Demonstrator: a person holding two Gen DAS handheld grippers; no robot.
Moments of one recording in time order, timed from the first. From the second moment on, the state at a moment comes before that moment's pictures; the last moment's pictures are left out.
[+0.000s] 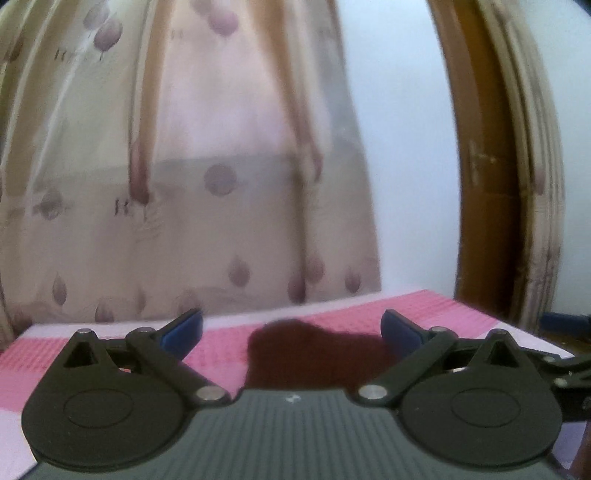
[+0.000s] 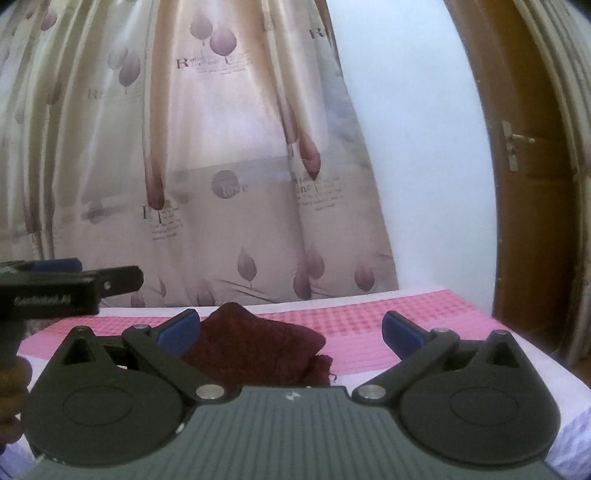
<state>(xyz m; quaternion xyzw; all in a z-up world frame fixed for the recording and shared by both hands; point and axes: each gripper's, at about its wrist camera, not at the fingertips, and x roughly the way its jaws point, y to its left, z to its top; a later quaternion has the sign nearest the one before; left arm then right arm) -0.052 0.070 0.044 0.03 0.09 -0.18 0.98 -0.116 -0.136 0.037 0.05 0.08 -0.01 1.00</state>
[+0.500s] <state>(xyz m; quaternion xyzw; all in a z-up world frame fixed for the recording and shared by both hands) -0.052 0.085 0.026 0.02 0.10 -0.13 0.99 -0.120 -0.116 0.029 0.05 0.11 0.00 0.99</state>
